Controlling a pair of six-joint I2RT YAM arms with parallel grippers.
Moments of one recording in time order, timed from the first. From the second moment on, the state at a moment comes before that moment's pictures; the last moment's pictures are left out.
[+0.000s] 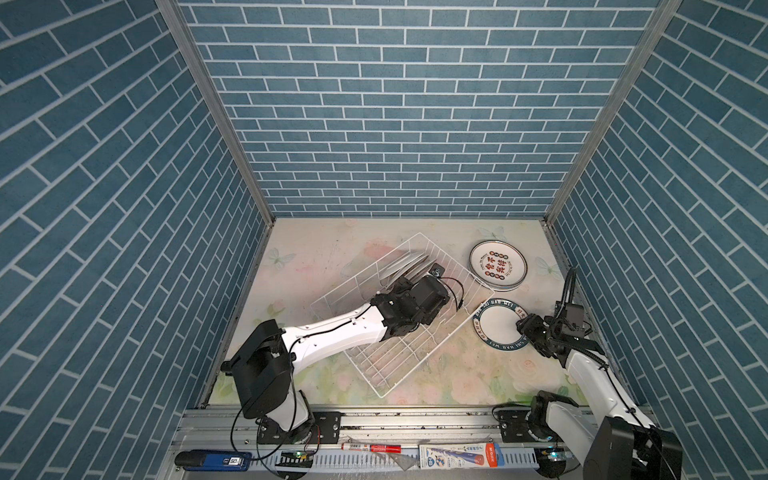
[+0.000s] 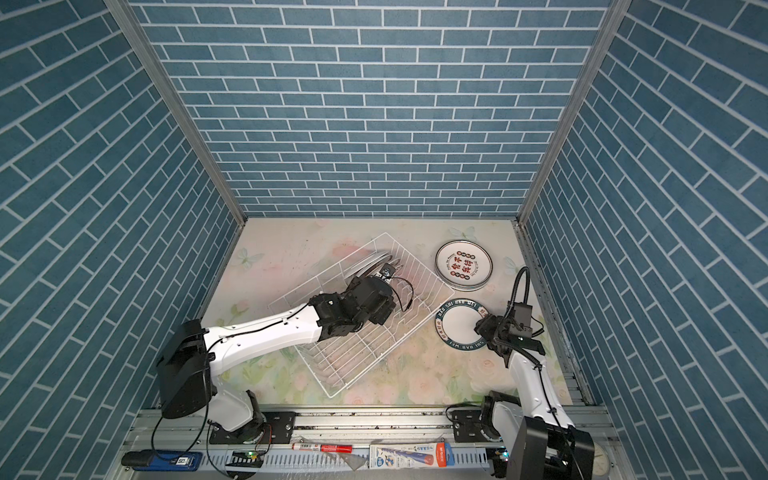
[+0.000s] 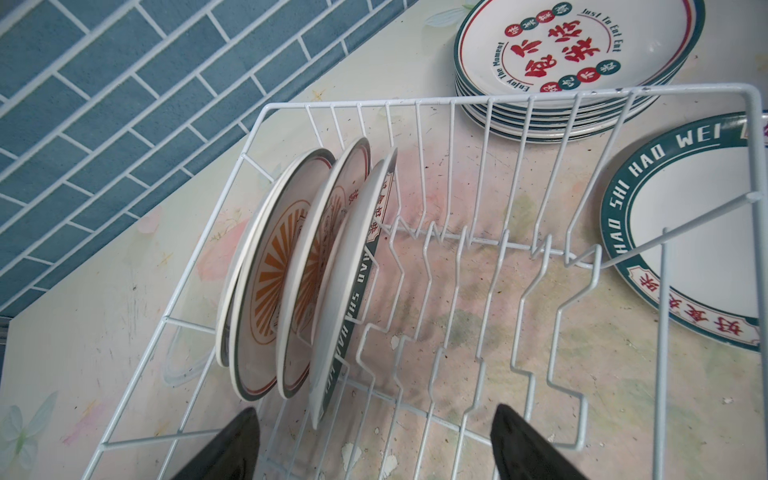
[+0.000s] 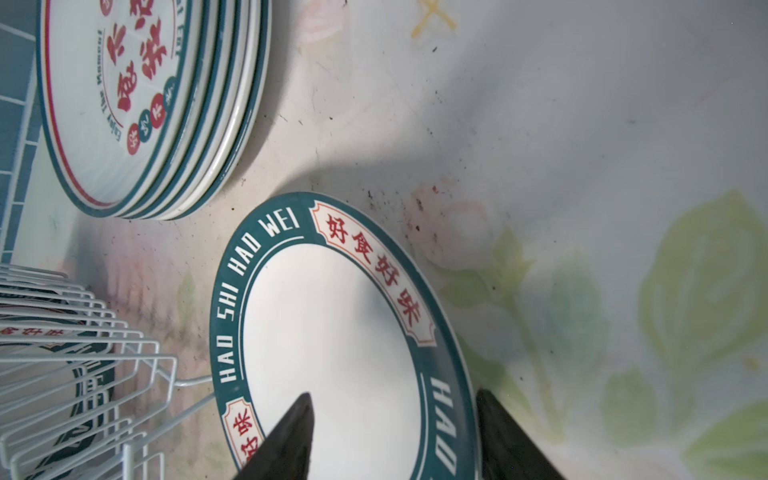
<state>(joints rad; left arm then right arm) -1.03 1.60 1.20 -0.43 -0.54 -0.16 -0.18 0.95 0.40 -0.41 -0.24 0.60</state>
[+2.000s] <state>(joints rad) -0.94 1.92 1.46 -0.54 -0.65 -0.06 -0.18 0.79 0.40 -0.48 -0.29 0.58</state>
